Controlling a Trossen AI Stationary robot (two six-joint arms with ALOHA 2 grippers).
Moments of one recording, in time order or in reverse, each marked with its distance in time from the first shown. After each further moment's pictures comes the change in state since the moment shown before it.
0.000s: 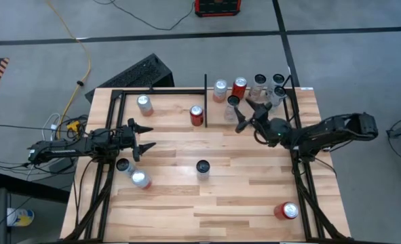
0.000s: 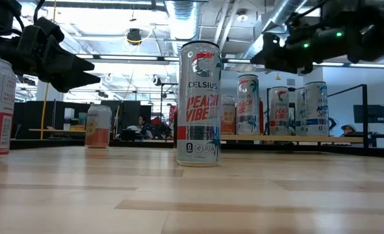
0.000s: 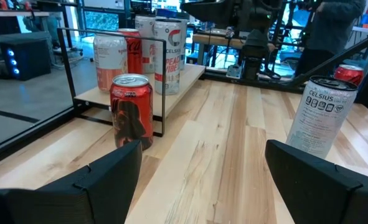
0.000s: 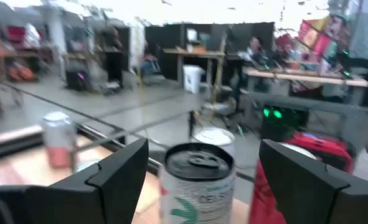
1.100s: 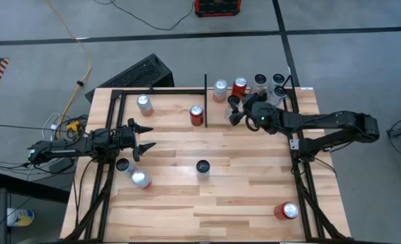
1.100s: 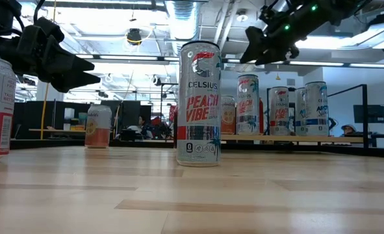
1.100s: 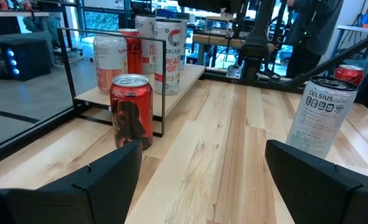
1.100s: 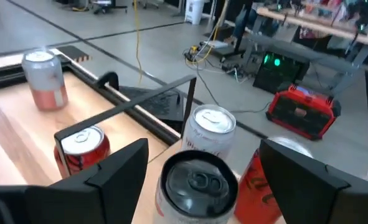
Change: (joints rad) left arm 0.000 0.000 0.000 0.000 0.000 0.000; right arm -0.078 -0.028 0.427 -0.923 -0.088 0.192
